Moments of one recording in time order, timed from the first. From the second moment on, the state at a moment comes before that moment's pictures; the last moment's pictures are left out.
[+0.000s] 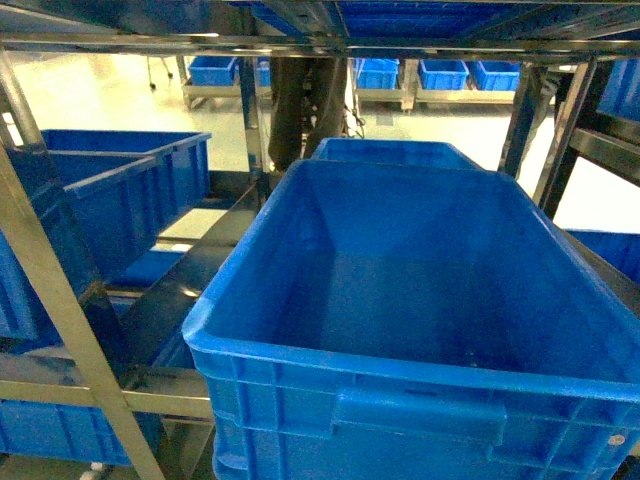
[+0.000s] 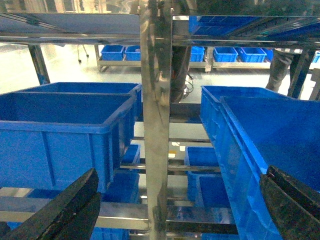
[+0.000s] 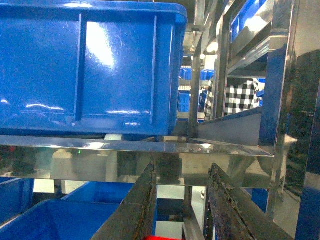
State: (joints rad) left arm 0.00 0.01 0.02 -0.01 0.00 0.00; right arm 0.01 0.78 0.15 1.03 0.06 -0.02
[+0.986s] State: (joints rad) left arm 0.00 0.01 0.02 -0.01 0.00 0.00; right arm 0.01 0.78 0.15 1.03 0.06 -0.02
